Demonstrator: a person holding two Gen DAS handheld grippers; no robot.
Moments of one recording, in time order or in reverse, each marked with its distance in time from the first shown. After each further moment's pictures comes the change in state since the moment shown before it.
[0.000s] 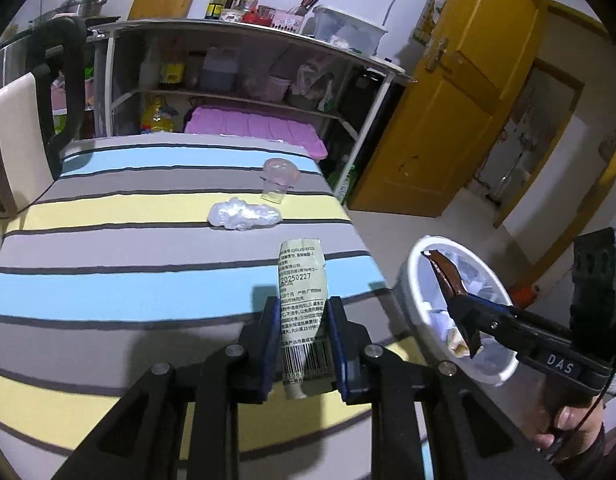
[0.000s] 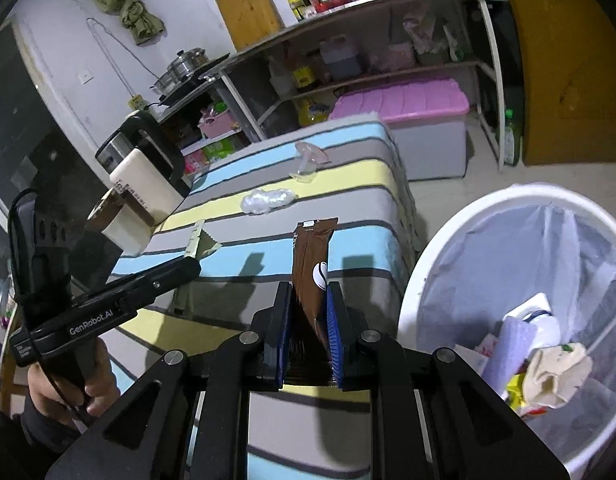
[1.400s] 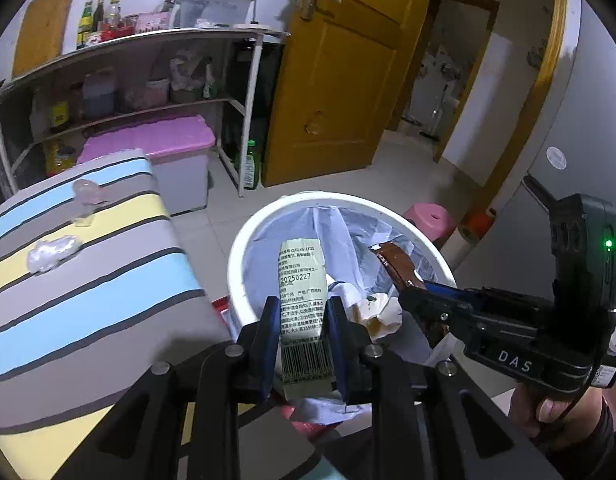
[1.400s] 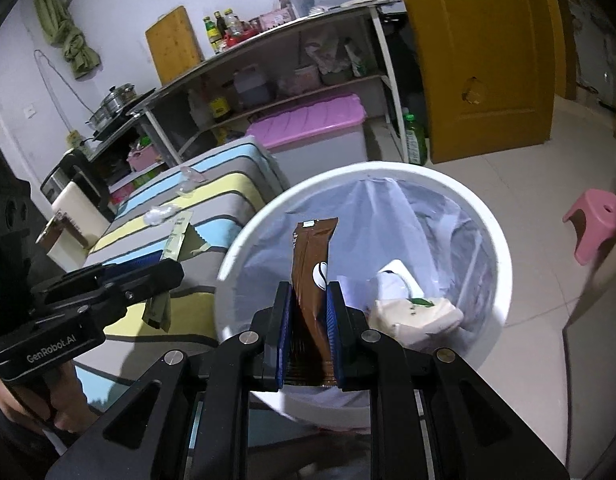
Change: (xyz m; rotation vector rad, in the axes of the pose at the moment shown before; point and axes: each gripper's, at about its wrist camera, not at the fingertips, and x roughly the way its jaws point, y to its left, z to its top) left arm 0.070 -0.163 -0.022 0.301 0.096 -0.158; right arm -0.073 -0.104 -0.043 0.131 -0.072 -0.232
